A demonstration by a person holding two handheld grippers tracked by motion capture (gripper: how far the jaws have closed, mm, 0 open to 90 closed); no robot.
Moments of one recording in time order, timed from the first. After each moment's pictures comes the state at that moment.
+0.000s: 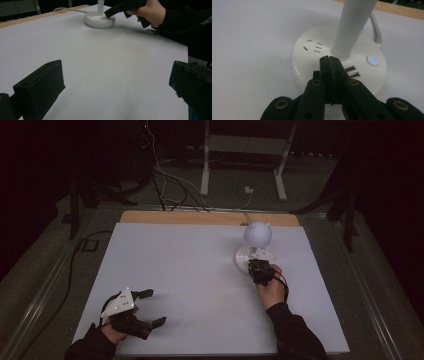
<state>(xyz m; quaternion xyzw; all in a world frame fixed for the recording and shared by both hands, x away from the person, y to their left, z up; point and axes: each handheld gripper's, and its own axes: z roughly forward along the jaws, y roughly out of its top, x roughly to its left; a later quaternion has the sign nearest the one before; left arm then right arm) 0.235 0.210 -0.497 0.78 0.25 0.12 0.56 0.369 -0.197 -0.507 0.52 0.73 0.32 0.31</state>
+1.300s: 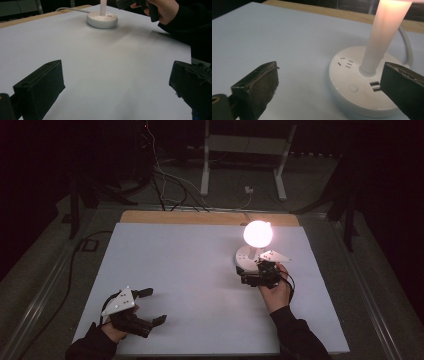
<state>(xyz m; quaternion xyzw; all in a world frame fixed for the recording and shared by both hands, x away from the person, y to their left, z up) 0.238 0.209 -0.497 0.78 0.26 0.12 0.55 0.350 -0.214 -0.478 0.45 0.74 0.44 0.22</state>
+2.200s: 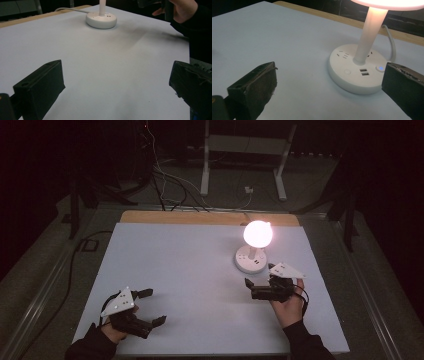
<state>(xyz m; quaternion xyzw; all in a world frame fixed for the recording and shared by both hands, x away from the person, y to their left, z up) 0.236 0.210 -0.497 0.78 0.26 0.12 0.56 0.299 -0.237 -0.466 0.40 0.76 0.45 0.25</state>
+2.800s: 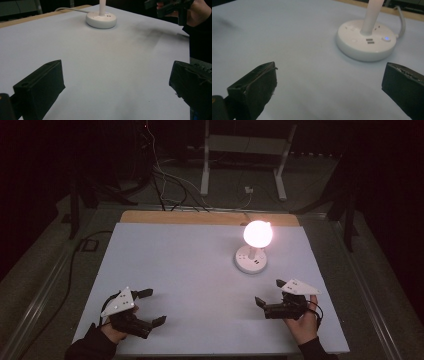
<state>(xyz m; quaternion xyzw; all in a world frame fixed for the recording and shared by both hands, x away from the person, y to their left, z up) 0.236 0.210 -0.497 0.78 0.26 0.12 0.56 0.263 -0.272 -0.482 0.39 0.78 0.44 0.20</state>
